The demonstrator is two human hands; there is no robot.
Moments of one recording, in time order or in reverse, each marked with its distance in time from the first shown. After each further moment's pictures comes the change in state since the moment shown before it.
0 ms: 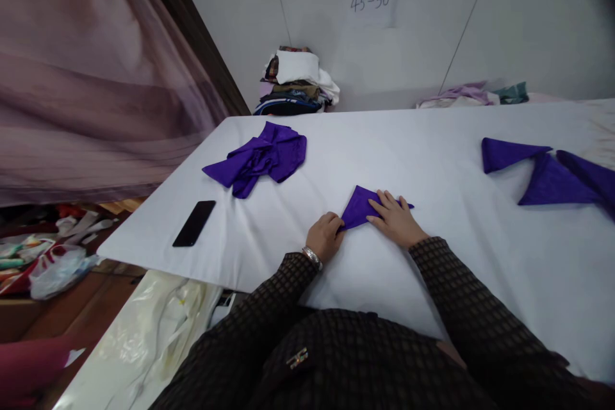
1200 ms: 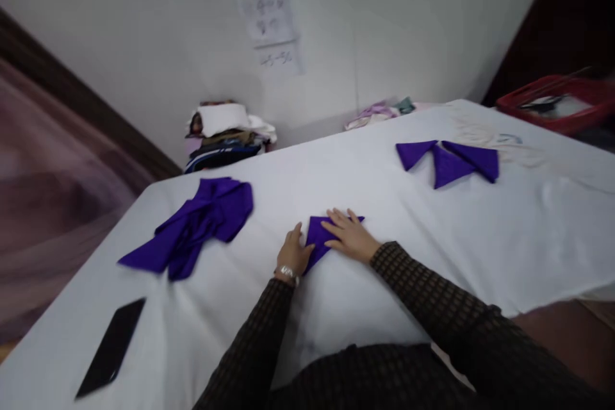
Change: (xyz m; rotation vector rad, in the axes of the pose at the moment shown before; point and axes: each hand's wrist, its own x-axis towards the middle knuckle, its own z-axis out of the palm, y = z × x) left_hand 0.074 -0.006 0.000 -0.095 -0.133 -0.257; right_hand 0.006 -0.011 -0.015 0.117 0.126 -0.010
